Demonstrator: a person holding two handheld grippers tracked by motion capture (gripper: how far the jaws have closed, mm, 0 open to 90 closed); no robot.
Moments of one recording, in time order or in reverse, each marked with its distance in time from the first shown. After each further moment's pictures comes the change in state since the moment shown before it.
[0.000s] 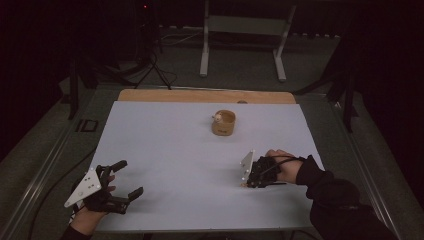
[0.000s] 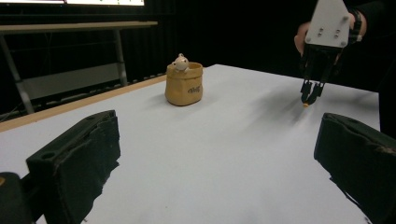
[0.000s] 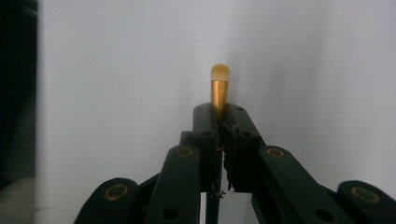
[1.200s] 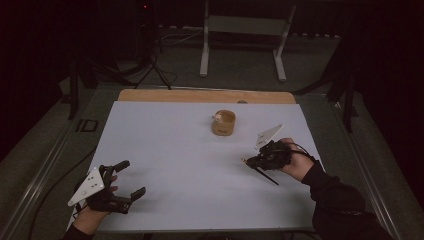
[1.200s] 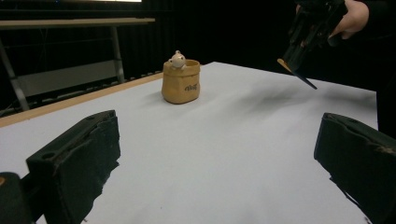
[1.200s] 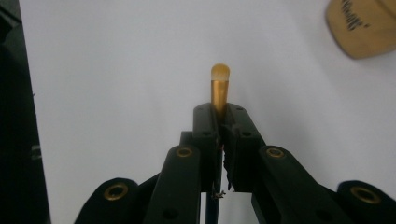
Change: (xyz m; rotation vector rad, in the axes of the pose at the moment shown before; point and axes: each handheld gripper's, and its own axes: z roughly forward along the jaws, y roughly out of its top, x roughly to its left) left arm -0.002 -0.001 0.005 0.011 -0.009 -0.008; right arm -0.012 -0.027 -0.043 -0.405 -0.153 0.333
